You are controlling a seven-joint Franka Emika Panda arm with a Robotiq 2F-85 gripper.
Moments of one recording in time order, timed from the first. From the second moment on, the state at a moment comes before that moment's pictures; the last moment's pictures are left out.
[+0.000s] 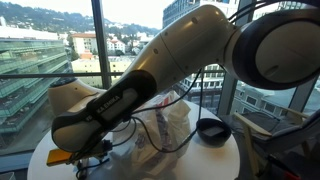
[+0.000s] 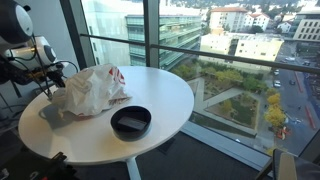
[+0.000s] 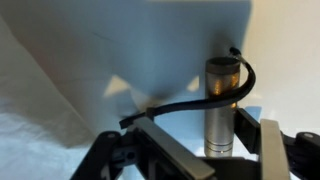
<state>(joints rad) 0.81 1.07 0.07 -1.13 -0.24 2.24 1.14</state>
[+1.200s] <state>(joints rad) 0.77 0.94 0.11 -1.11 -0.16 2.17 1.15</state>
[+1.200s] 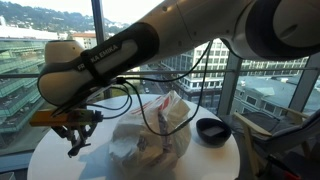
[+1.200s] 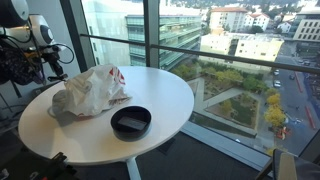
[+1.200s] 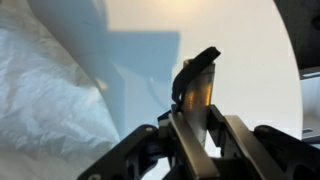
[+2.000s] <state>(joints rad) 0.63 0.46 0.16 -1.28 -0.01 1.83 1.17</state>
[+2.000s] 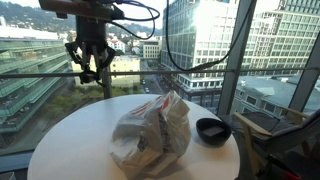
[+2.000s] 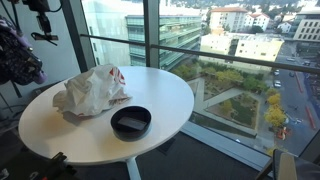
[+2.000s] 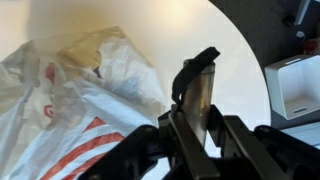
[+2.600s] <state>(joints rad) 0.44 0.18 0.15 -1.77 0.07 1.74 1.17</state>
